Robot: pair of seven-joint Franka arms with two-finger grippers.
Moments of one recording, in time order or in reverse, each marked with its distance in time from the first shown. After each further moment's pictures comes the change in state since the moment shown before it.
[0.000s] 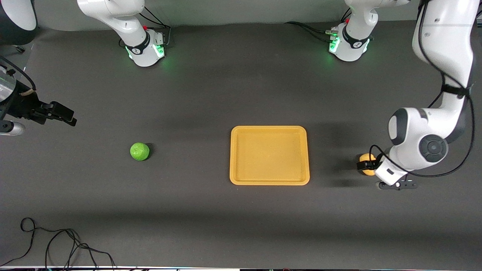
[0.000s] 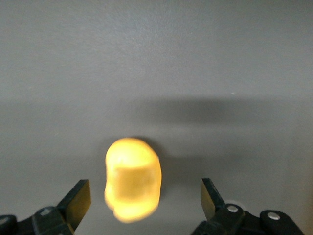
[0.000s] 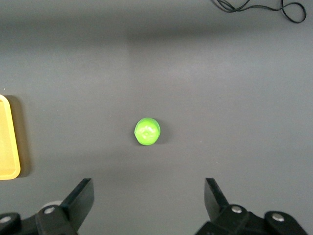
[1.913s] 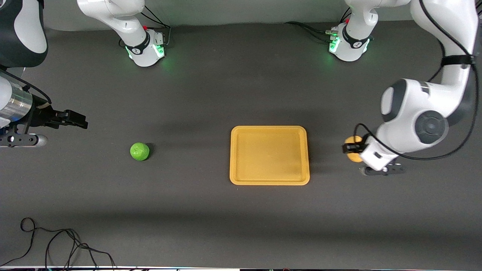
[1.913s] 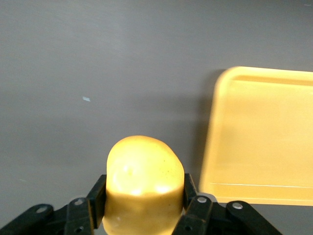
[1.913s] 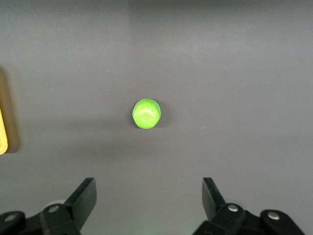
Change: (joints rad) left arm -0.083 -0.214 -0.147 0.067 -0.077 -0.338 -0.250; right arm 0.010 0.096 -0.001 0.016 0.008 -0.059 -0.060
